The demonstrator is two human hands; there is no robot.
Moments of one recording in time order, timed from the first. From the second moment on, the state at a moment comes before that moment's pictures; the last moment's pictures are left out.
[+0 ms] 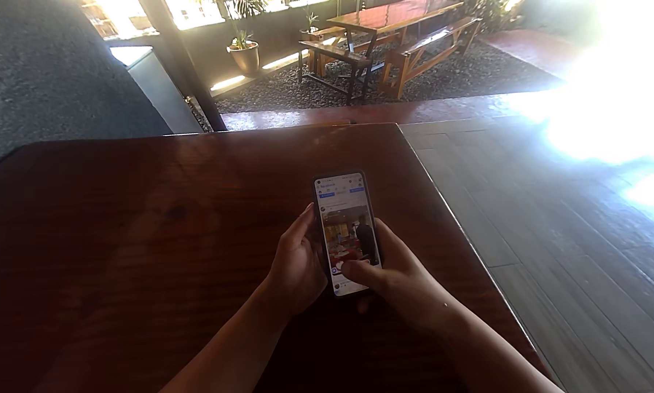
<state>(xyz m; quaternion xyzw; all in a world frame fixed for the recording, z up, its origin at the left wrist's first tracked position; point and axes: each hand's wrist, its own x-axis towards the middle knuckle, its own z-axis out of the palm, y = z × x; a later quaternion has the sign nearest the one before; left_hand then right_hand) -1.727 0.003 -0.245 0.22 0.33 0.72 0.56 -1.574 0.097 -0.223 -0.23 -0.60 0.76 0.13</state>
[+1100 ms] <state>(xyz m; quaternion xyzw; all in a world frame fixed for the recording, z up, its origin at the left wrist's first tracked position) -1.727 0.001 -0.243 0.21 0.36 0.71 0.56 -1.572 0.100 -0.222 -0.21 -0.56 0.80 0.12</state>
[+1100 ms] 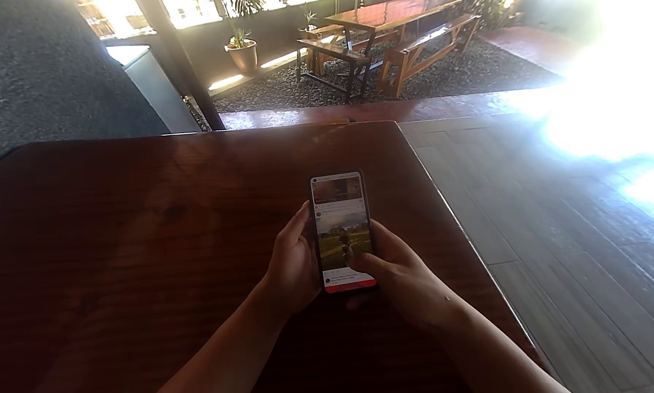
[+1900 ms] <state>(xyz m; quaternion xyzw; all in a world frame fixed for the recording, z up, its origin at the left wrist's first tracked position) -1.726 0.001 -0.243 0.22 0.35 0.72 0.56 -1.572 0.100 -0.221 -0.21 -0.56 0.79 0.12</state>
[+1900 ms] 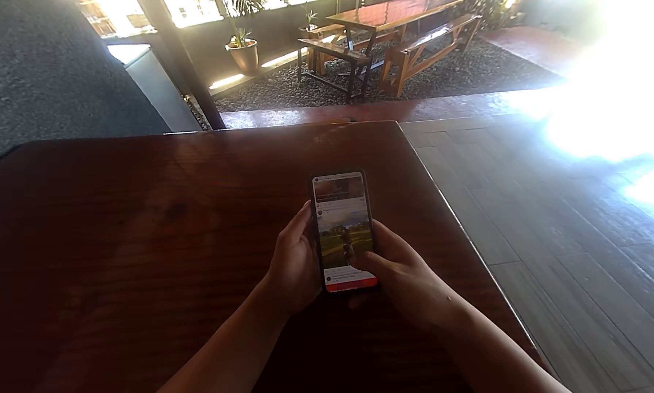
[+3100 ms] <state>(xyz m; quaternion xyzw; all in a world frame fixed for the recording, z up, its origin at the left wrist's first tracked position) -1.726 0.002 -0.244 0.22 0.34 0.72 0.57 -1.574 0.095 -0.226 -0.28 -0.65 0.70 0.15</state>
